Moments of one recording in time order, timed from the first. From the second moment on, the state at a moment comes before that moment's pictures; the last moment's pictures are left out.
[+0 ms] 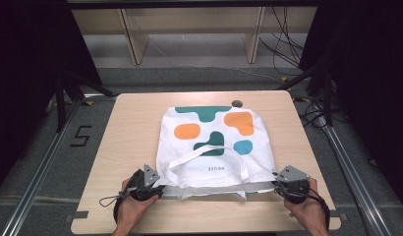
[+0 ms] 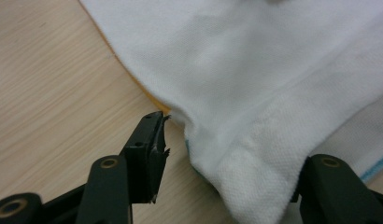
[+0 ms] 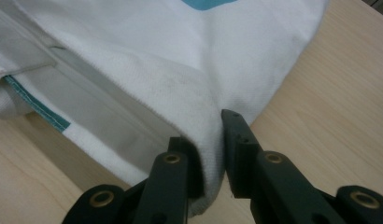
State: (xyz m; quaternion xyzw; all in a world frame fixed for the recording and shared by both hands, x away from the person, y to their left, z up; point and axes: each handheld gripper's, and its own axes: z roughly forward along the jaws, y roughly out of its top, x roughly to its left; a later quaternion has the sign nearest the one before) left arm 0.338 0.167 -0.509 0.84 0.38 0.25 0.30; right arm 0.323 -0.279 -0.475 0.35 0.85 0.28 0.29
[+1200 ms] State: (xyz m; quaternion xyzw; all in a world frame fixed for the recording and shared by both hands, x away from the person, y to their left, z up) left arm 0.338 0.179 -0.499 0.85 0.31 0.26 0.33; right arm 0.343 -0.280 -0.478 0.34 0.84 0.31 0.28
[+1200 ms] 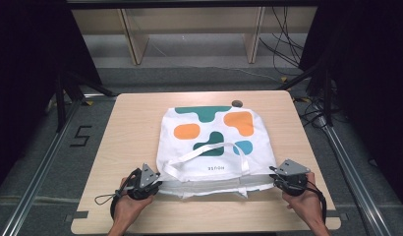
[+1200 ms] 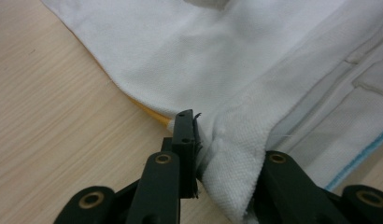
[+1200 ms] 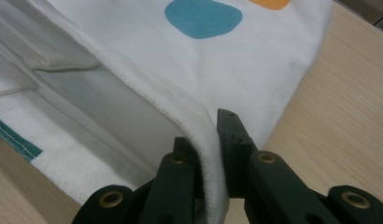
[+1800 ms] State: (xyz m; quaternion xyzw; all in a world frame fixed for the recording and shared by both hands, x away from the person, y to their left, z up) left arm 0.320 0.180 -0.467 0.81 0.31 0.29 0.41; right arm 0.330 -0.287 -0.449 0.34 0.80 0.37 0.33
